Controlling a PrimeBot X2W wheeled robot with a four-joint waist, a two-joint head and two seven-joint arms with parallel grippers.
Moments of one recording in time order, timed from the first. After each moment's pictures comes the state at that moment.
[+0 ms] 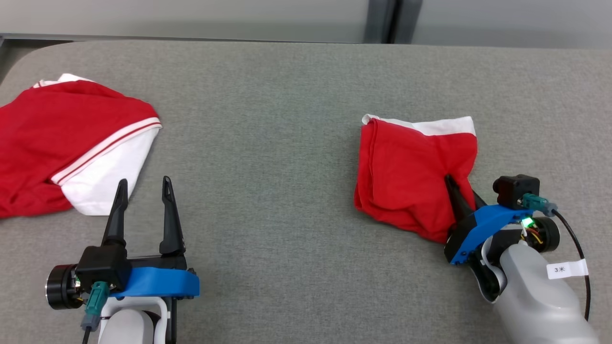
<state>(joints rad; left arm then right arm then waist) -0.14 0.07 -0.04 0.18 -0.12 0.01 -0.26 -0.59 -0.13 0.17 0.93 0.33 0.13 -0.19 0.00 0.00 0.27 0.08</state>
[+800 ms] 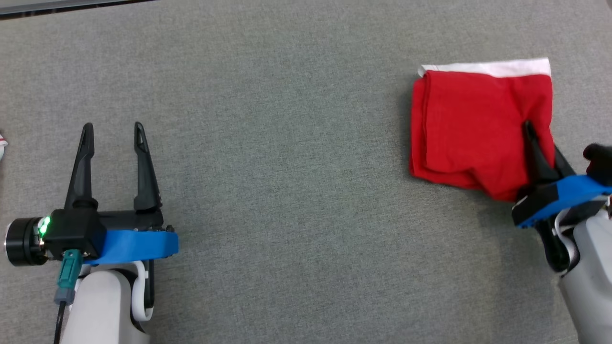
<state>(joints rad) -0.26 0.12 -0.03 0.10 -0.07 0.02 -0.26 -0.55 -0.32 0.13 0.67 0.41 0.13 -0.26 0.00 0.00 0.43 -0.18</state>
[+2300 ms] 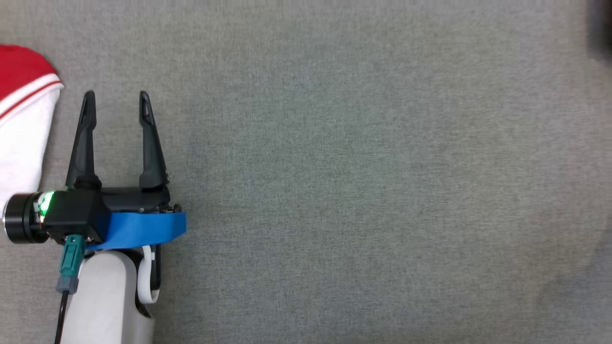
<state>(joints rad) -0.33 0.13 -0.08 0.05 -0.07 0.05 -0.25 -1.15 -0.70 0.23 1.20 0.31 0.13 -0.26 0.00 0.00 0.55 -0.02</state>
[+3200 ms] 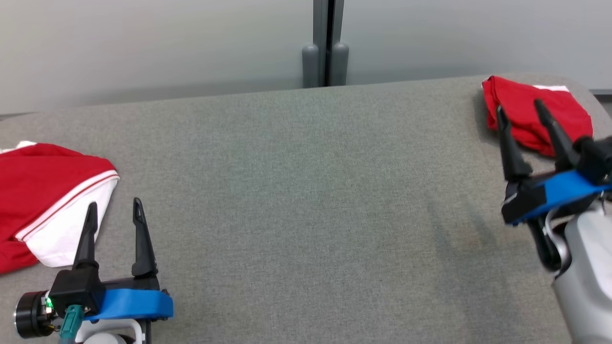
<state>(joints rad) -0.07 0.15 -0.03 0.13 -0.15 0.06 -0.26 -0.55 -0.32 0.14 0.51 0.31 0.13 -0.26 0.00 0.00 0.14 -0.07</state>
